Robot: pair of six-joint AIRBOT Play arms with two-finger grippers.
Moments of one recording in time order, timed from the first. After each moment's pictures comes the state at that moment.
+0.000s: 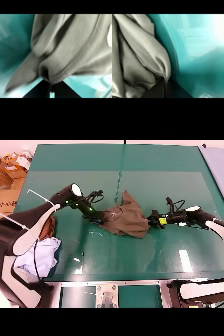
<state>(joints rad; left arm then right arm) -0.34 -1.81 1.43 0.96 -1.26 -1.24 -0.22 -1.57 0.85 -0.59 1.04 1.12</state>
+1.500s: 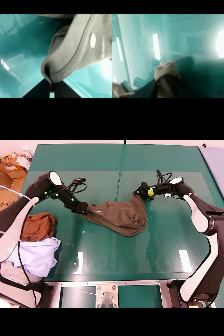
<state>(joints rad) -0.20 -1.68 1.43 1.10 -1.29 -1.22 -0.04 -2.06 1.69 -0.61 1.04 1.35</state>
